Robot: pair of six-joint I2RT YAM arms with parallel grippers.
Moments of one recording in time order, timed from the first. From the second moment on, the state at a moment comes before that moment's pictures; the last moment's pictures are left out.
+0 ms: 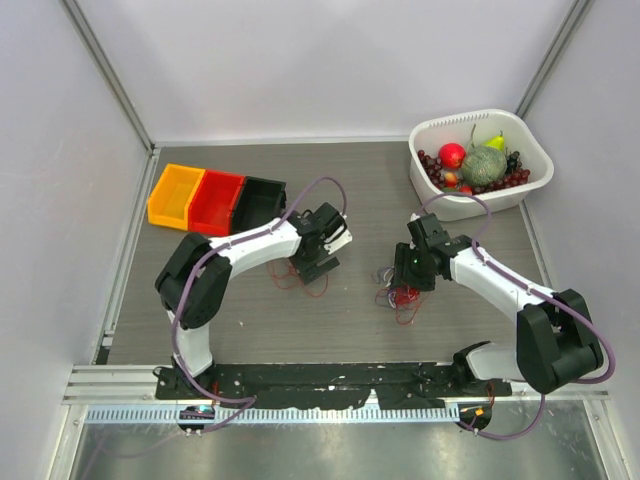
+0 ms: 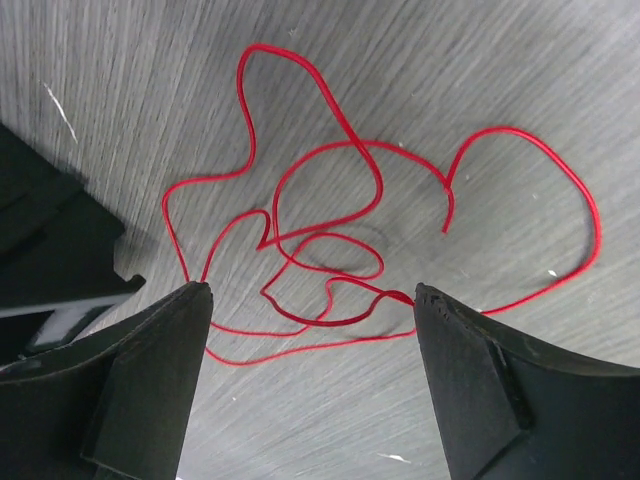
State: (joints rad) left arm -0.78 1.85 1.33 -0.76 -0.23 0.27; right arm 0.39 1.32 0.76 -0.60 -0.08 0.49
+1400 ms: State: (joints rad) left arm -0.65 1.52 1.41 -0.88 -0.17 -0.27; right arm 0.39 1.29 0.75 -0.61 -0.13 0.50
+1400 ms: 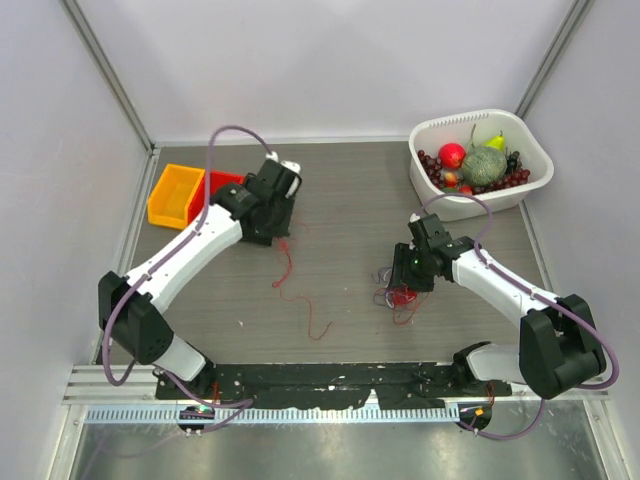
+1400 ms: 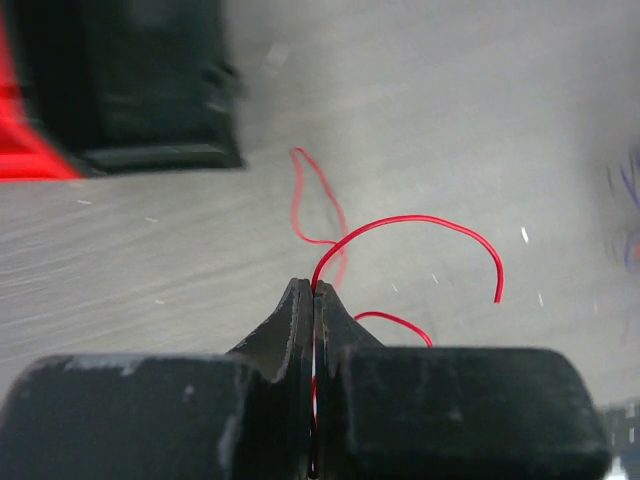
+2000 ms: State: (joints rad) left arm -0.48 1.61 1.90 -0.95 -0.44 -0.37; right arm 0.39 1.30 0.76 -0.62 -0.13 0.49
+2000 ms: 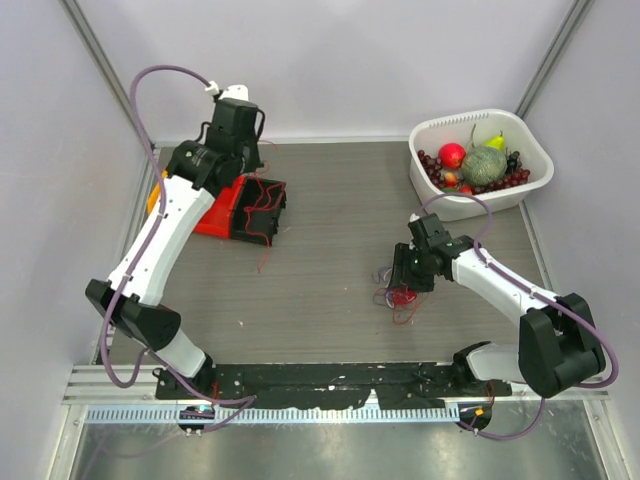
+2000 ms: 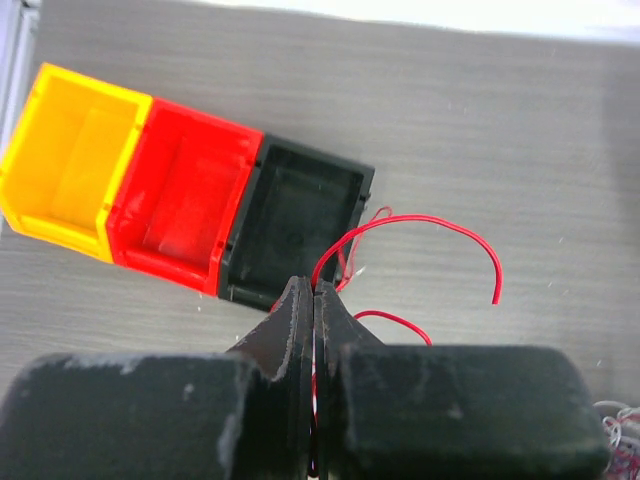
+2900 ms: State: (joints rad) left arm -0.39 1.74 2.07 -0.66 -0.62 -0.12; right arm 0.39 1.30 0.76 -0.63 -0.13 0.49
